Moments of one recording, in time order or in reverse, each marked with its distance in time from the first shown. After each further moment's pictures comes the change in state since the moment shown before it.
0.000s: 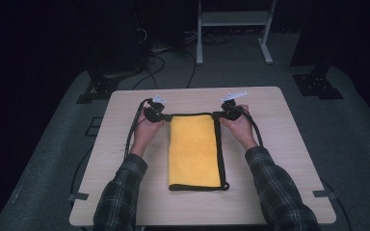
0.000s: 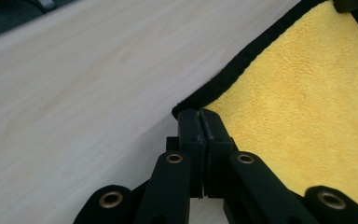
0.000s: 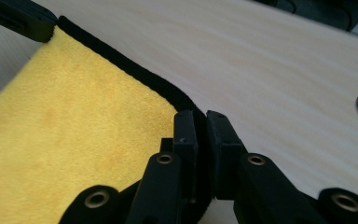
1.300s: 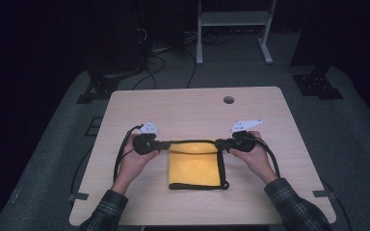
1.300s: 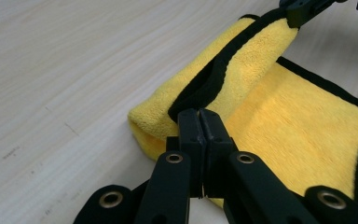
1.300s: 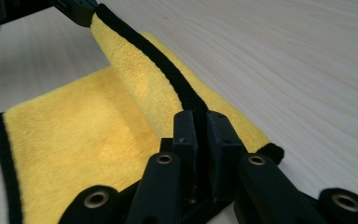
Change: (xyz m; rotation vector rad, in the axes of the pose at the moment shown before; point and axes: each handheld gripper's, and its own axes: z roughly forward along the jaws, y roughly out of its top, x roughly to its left) left arm -0.079 -0.069 -0.078 -0.063 -0.171 0.032; right arm 0.064 -0.071 -0.074 -0.037 0.226 -0.097
